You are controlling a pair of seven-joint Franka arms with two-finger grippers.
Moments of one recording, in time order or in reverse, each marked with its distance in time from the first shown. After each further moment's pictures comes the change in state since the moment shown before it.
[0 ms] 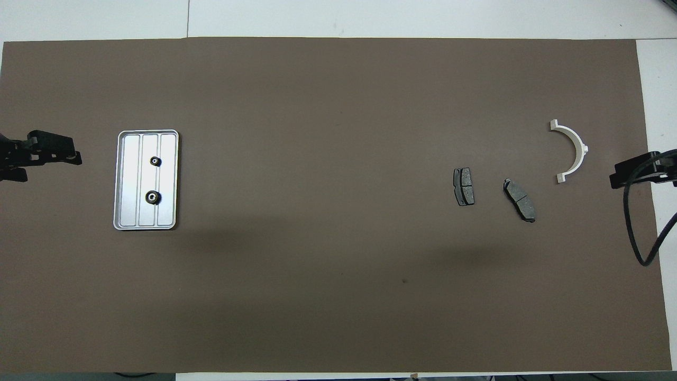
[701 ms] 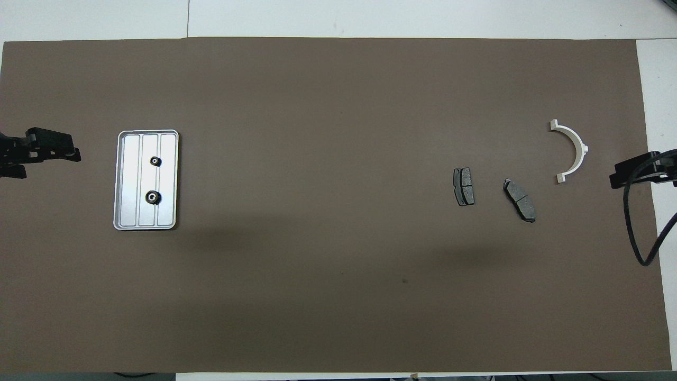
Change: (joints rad) left arm 0.000 0.000 0.000 0.007 0.000 0.013 0.020; right arm 0.000 0.000 0.000 0.000 0.000 0.000 0.000
